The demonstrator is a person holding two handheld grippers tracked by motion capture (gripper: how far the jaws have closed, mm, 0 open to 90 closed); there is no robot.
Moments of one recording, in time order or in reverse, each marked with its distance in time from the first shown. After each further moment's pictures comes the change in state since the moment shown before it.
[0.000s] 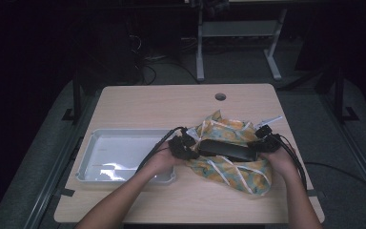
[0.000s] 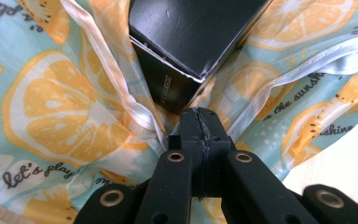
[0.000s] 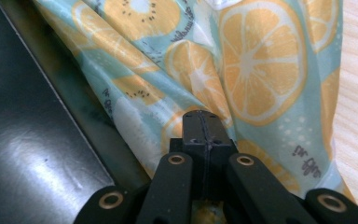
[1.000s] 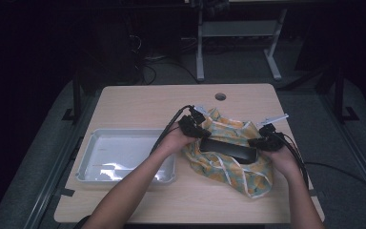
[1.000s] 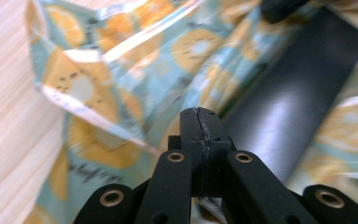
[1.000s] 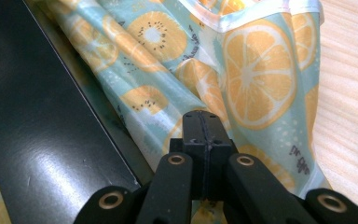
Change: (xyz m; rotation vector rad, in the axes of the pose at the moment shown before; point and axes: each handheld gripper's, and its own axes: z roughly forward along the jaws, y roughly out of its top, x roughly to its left) left arm 0.038 0.058 -0.009 -0.116 0.042 -0.071; right arm 0.000 0.001 -0.016 -0.076 0.030 0.007
